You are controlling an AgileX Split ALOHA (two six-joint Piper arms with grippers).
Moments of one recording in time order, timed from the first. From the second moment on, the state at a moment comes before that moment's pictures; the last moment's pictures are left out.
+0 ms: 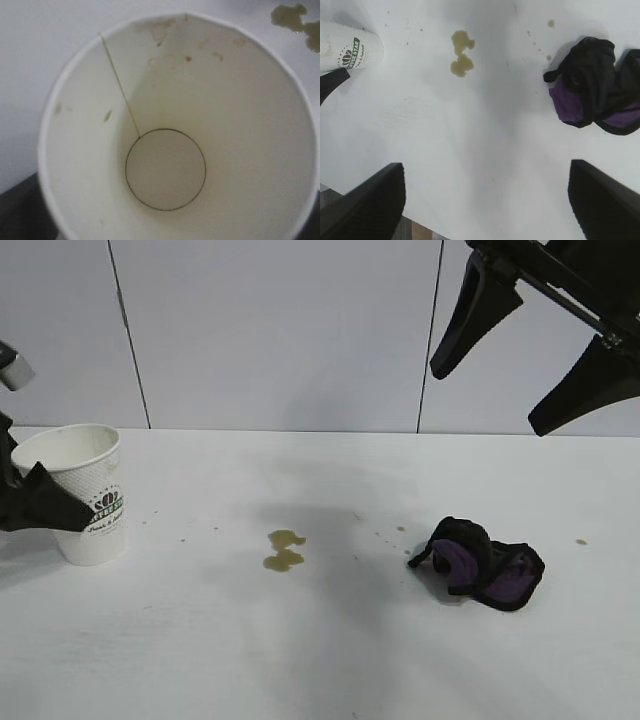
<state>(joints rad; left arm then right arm) 0.08 1.90 -0.92 -1.26 0.55 2.01 0.16 1.55 -1.20 0.51 0.98 -0.09</state>
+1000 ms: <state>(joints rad) 0.50 1.08 -0.96 -0.78 0.44 0.68 0.16 1.55 -1.20 0.51 0.98 -0.10</state>
